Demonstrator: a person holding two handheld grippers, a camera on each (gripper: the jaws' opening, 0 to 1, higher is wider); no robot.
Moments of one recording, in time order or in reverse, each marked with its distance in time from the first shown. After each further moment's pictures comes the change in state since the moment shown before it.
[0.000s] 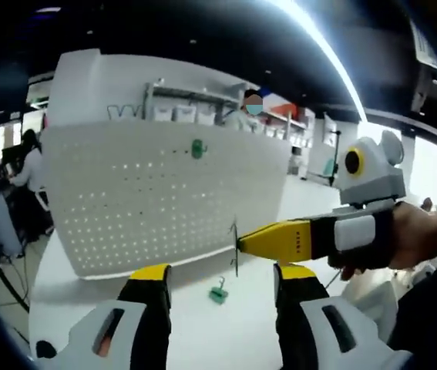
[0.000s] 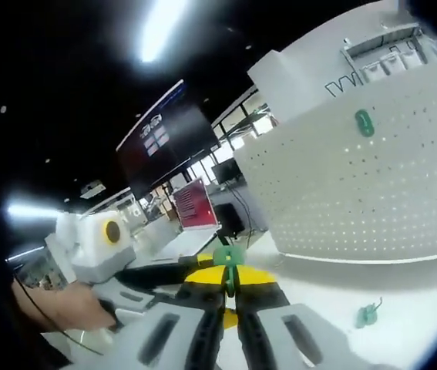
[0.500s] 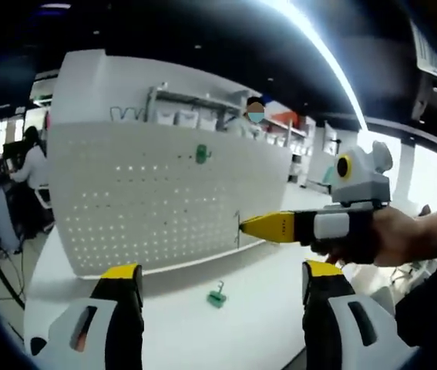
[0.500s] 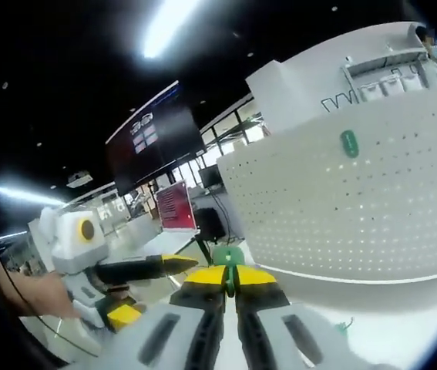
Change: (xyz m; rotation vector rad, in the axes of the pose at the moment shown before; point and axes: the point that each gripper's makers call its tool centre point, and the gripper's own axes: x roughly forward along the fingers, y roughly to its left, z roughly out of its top) left arm -0.004 0.002 0.004 -0.040 -0.048 -0.009; right arm -0.001 -0.034 0.018 -0.091 -0.043 -0.096
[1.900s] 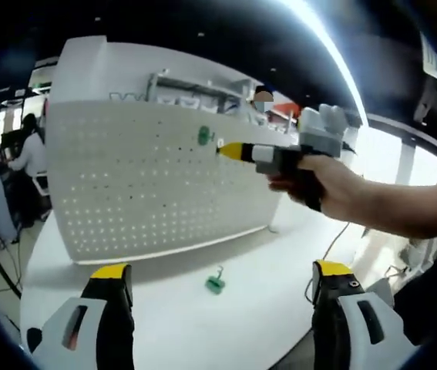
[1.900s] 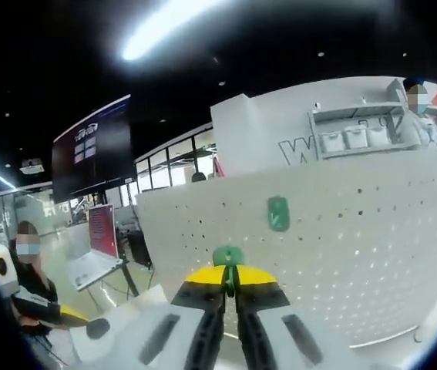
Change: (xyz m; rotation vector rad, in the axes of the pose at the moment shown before) left arm 0.003 0.007 -0.022 -0.023 0.082 -0.009; right arm 0.039 -0.126 0.083 -0.148 -0.166 -0.326
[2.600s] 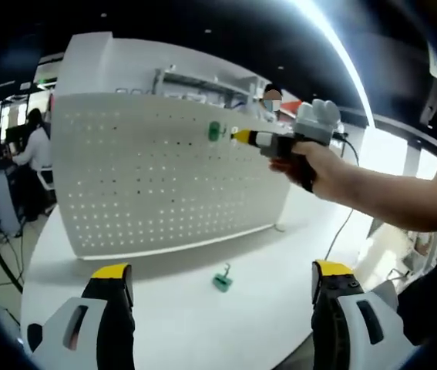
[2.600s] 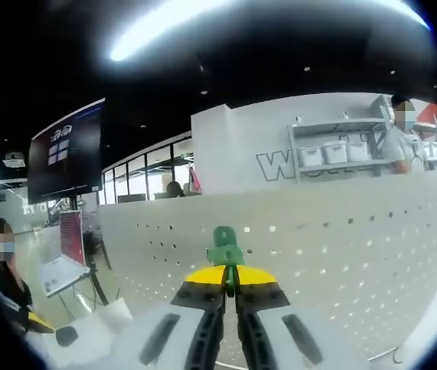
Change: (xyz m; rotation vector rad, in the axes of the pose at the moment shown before) left arm 0.003 0.013 -0.003 -0.026 0.014 0.029; right arm 0.020 -0.053 0.023 -0.050 -0.057 -0.134
